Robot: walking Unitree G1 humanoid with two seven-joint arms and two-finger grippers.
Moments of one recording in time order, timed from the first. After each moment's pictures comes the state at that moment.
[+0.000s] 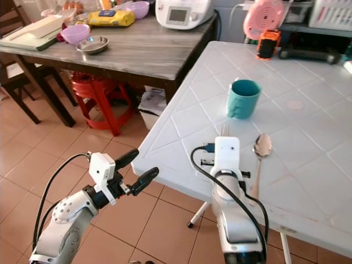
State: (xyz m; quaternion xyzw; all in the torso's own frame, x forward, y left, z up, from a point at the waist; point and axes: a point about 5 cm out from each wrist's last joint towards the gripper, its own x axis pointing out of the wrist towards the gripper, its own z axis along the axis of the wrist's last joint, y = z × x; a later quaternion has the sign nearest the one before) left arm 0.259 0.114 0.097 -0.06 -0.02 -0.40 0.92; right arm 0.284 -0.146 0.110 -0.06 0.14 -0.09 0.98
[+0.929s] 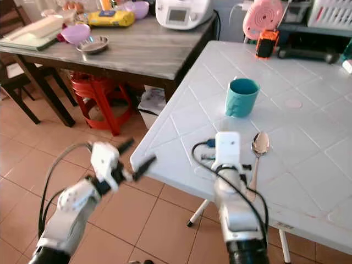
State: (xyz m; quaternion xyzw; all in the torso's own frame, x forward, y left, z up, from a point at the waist) left arm 0.288 0.118 0.106 0.00 -0.05 -0.32 0.95; right arm 0.307 -0.150 0.116 -0.07 0.11 -0.08 0.99
